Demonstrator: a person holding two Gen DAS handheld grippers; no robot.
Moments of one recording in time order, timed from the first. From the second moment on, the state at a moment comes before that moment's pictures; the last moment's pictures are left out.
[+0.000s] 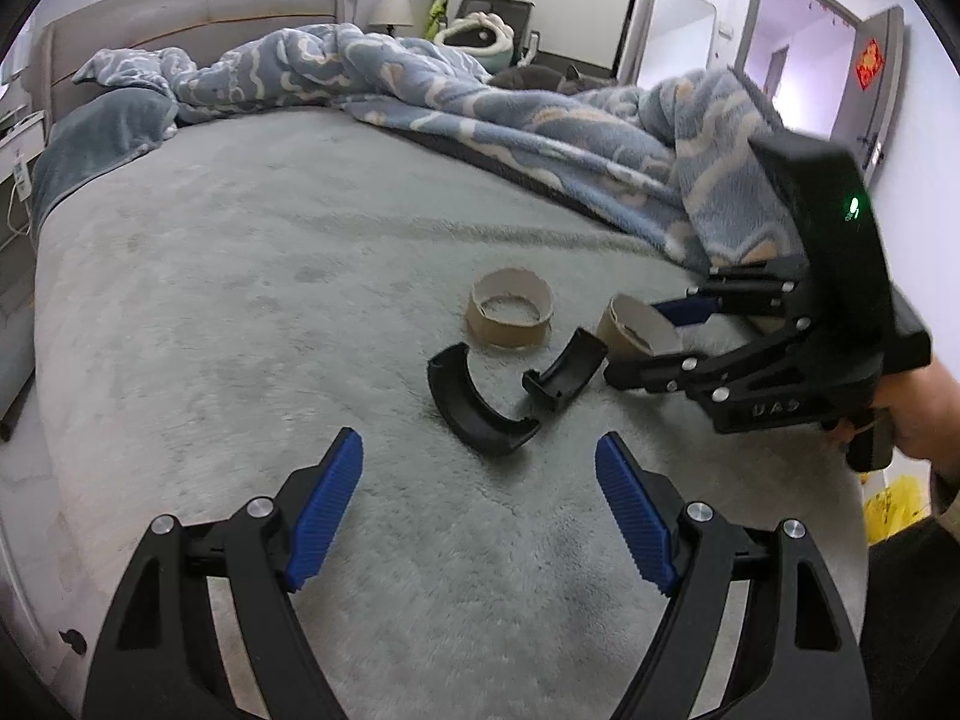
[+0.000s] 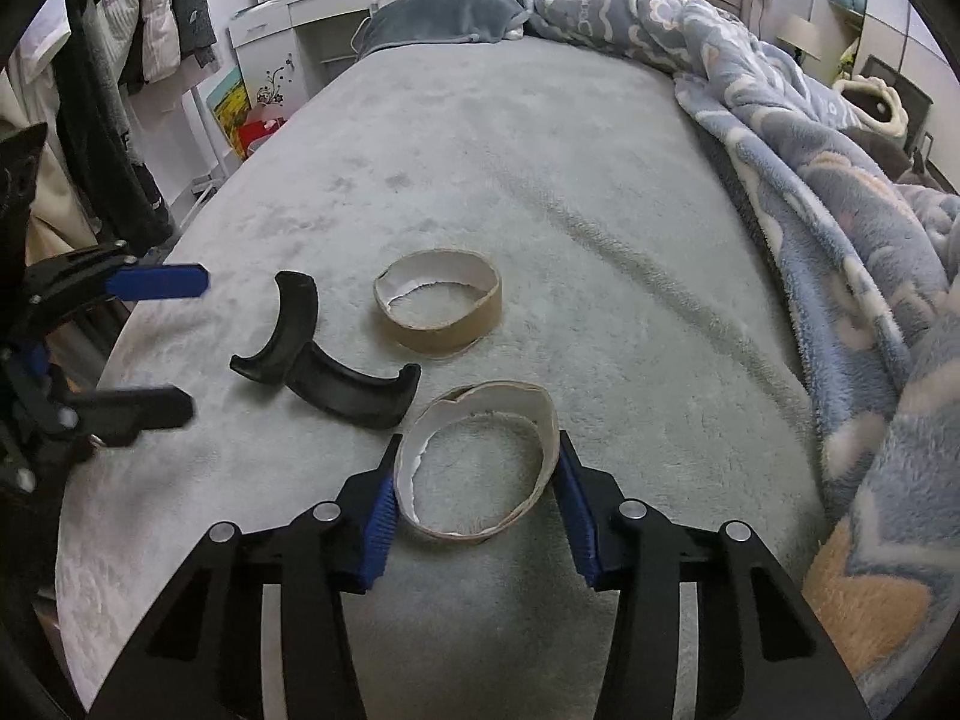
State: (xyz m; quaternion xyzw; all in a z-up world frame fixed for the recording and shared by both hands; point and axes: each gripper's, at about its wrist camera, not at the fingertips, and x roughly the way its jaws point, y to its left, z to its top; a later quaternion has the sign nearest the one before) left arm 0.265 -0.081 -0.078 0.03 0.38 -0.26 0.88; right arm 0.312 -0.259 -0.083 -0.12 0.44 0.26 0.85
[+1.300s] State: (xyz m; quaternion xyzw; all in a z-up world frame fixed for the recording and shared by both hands) left arm 0.304 -0.113 -0.093 0.07 0.39 -0.34 0.85; right arm 0.297 -0.258 -0.045 -0.14 0.40 0.21 0.88
